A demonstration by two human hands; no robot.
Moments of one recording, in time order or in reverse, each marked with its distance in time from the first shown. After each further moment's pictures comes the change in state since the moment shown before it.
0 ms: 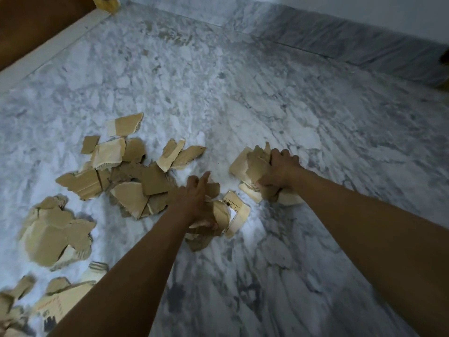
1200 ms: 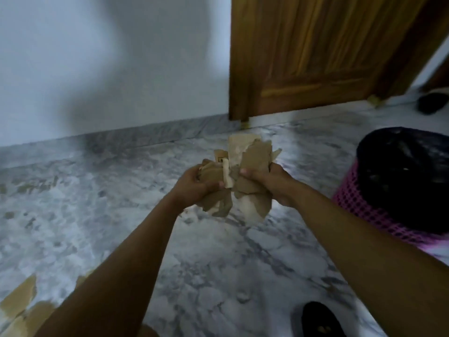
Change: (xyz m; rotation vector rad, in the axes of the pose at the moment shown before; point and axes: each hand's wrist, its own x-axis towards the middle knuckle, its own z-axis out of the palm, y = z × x) left_hand -0.032 0.262 -0.227 -0.816 -0.184 0.594; right_hand -0.250 0.145 -0.151 1.436 0.482 0.128
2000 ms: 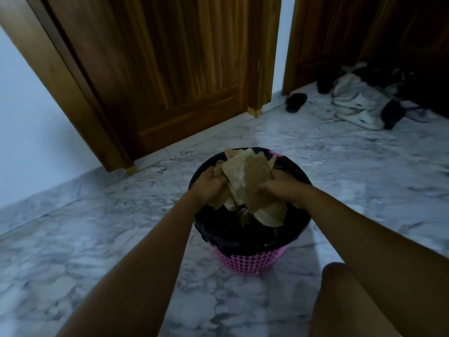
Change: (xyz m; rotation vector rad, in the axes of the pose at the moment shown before) left_hand 0.094 0.234 0.419 0.198 -0.409 0.107; right_hand -0.126 0.028 -0.434 -0.234 0.306 0.068
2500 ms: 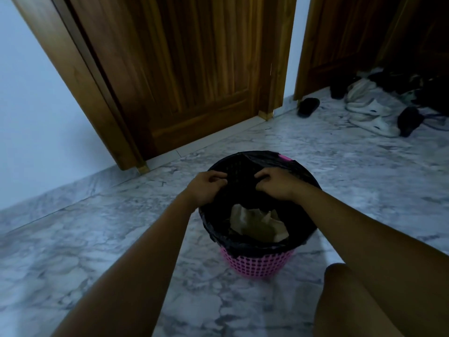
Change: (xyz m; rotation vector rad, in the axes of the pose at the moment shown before) left_hand -0.012 -0.003 -0.017 0.078 0.073 -0.047; right_hand 0.006 -0.019 -0.001 -0.323 -0.007 -0.064
